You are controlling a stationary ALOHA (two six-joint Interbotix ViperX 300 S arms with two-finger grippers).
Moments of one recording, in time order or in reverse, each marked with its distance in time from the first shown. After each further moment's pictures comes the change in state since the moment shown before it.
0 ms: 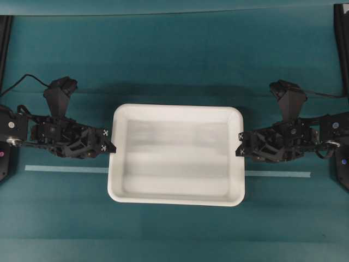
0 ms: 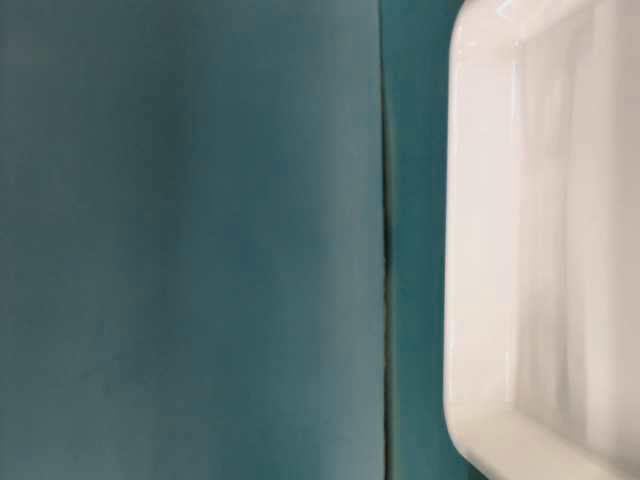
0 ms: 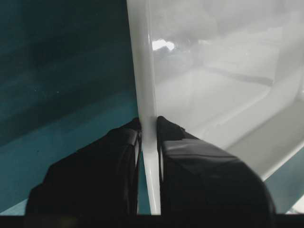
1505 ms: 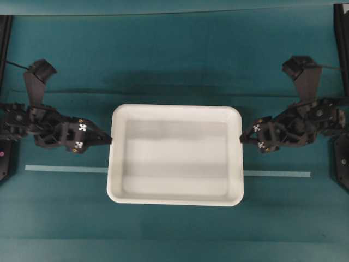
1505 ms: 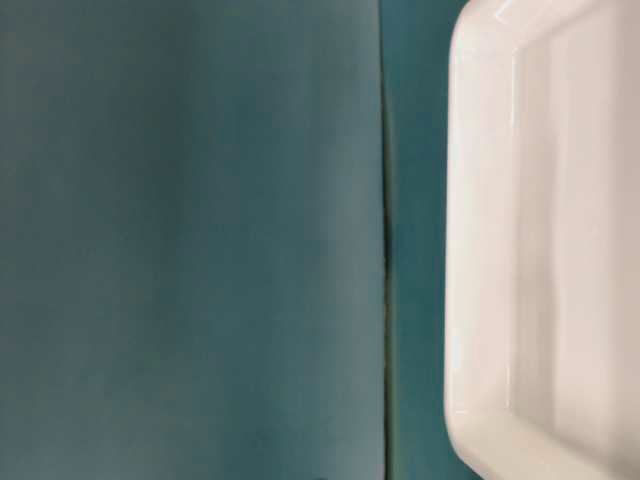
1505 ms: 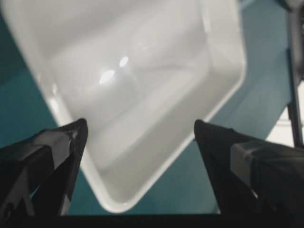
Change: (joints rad) left arm 0.006 -0.359 0.009 0.003 0.003 0.253; right arm -0.043 -0.314 -0.101 -0.091 0.281 -0.233
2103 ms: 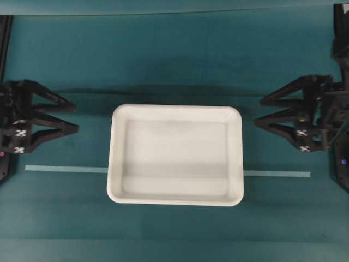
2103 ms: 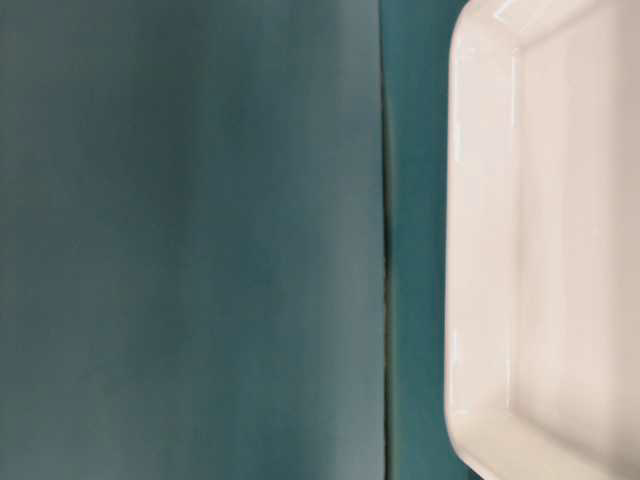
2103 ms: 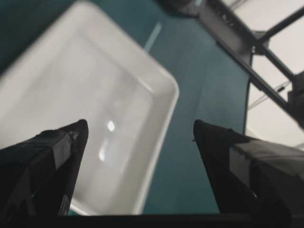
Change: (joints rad) left arm 0.005 -0.382 -0.048 0.002 0.149 0.545; right arm 0.000 -0.279 0.003 -0.115 -0.140 -0.443
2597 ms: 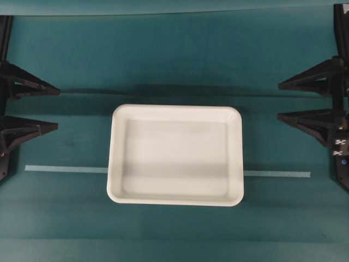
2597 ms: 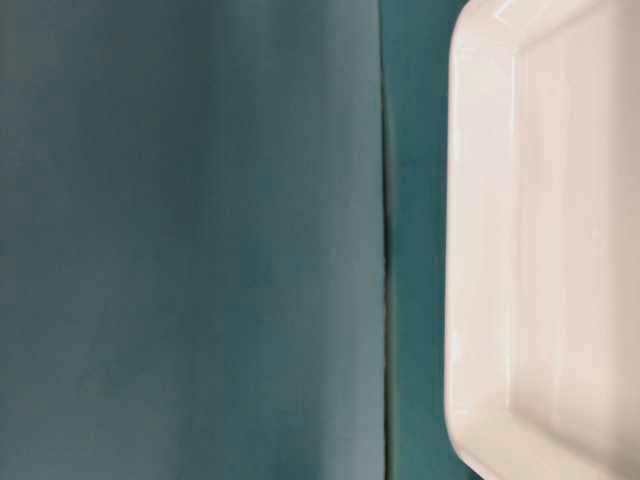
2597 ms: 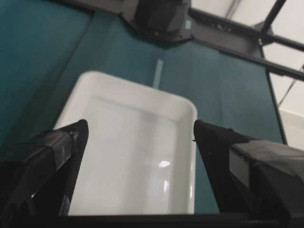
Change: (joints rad) left arm 0.000 -0.120 0.000 0.000 0.005 0.364; right arm 0.003 -0.172 0.012 -0.012 -0.029 -0.298
